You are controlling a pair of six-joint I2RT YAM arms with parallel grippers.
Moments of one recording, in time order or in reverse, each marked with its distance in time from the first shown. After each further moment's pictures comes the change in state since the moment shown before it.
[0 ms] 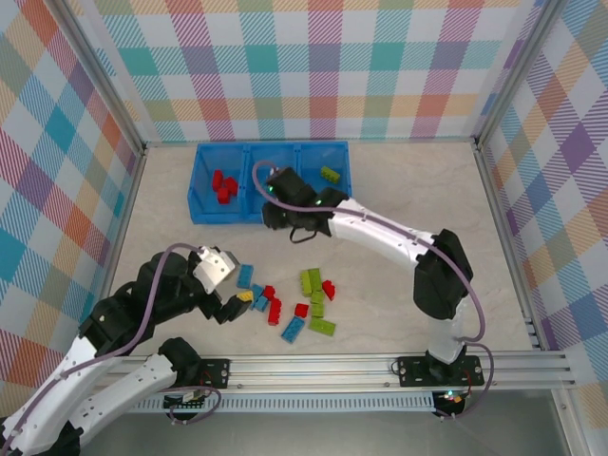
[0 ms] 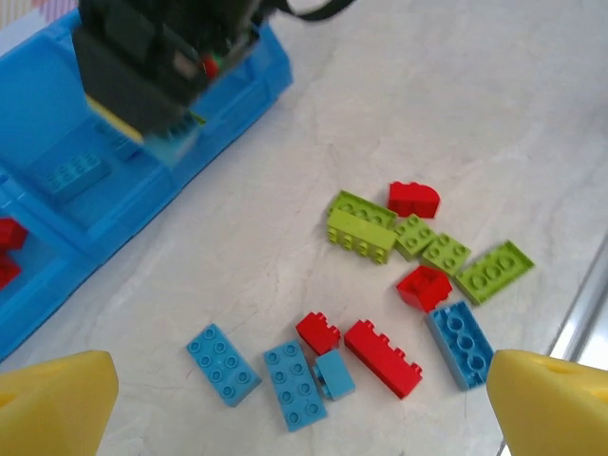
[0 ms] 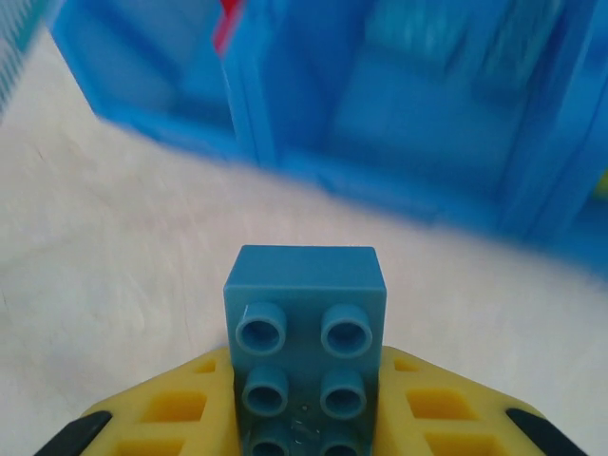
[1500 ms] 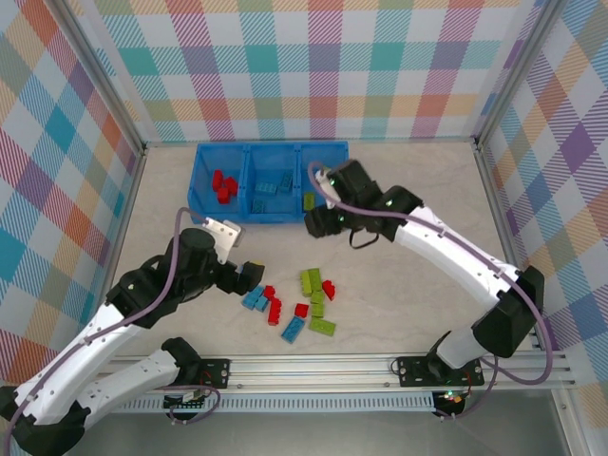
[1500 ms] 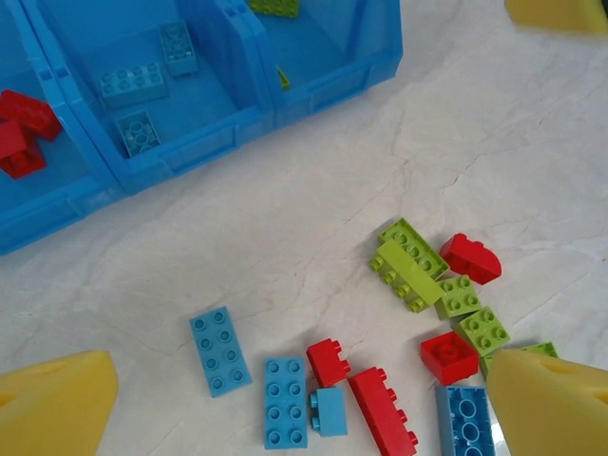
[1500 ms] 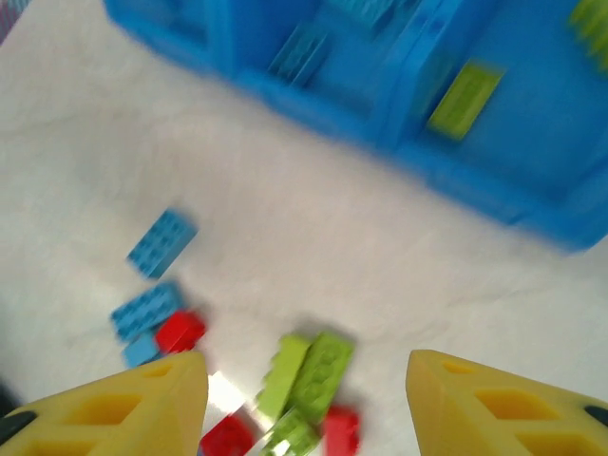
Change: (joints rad) left arm 0.000 0.214 0.063 0.057 -0.151 -0.319; right arm -0.068 -0.404 -0.257 -0.260 -0.153 -0.183
